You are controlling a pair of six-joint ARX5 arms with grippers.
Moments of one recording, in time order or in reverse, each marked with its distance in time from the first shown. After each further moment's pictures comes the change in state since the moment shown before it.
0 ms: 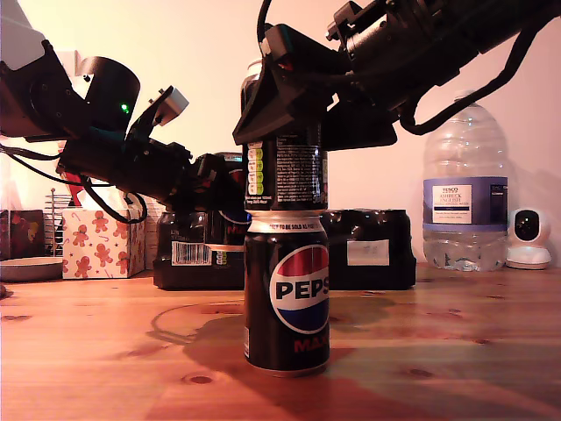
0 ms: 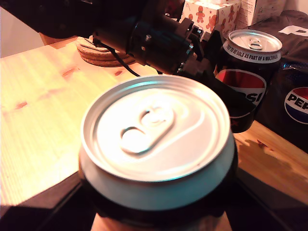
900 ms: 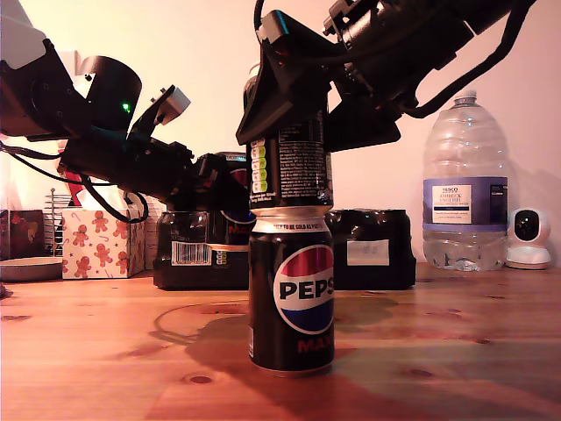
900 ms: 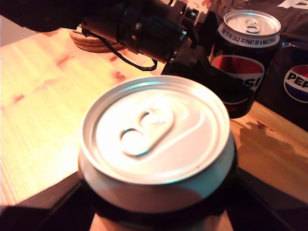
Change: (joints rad) left arm -0.004 -0.002 0.000 -0.003 0.003 0.008; right arm 0.006 0.002 0.093 -0.184 0.019 0.050
